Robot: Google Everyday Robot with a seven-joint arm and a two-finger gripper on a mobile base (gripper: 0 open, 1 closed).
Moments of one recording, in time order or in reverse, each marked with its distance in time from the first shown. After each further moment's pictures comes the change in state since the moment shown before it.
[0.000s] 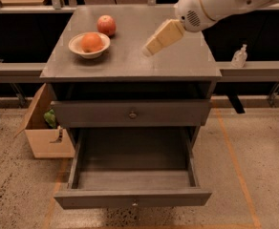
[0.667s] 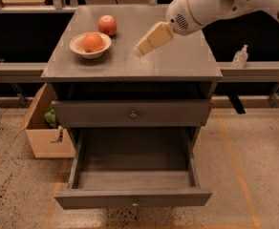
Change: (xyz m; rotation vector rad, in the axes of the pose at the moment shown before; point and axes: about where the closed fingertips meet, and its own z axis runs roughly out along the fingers) arm -0.005 -0.001 0.022 0.034 -0.009 0.045
